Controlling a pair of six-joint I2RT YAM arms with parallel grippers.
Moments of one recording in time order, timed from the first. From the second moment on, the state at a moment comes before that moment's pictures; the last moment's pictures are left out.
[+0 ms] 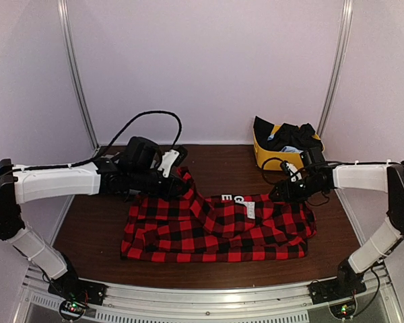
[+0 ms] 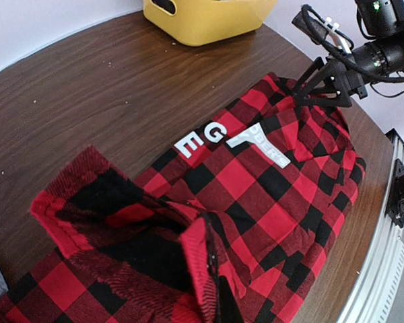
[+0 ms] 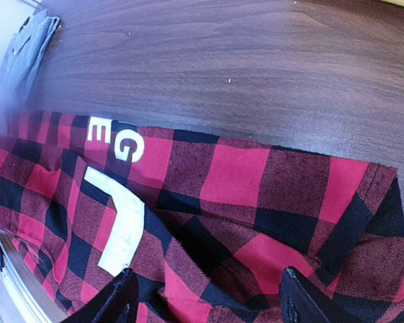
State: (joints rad) left arm -0.80 1.52 1.07 -0.19 0.22 -0.19; right arm 0.25 1.52 0.86 -0.30 -0.41 0.23
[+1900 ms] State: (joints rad) left arm -0.75 1.51 0.98 -0.21 0.09 -0.19; right arm 0.35 1.80 1.06 -0.45 -0.45 0.00
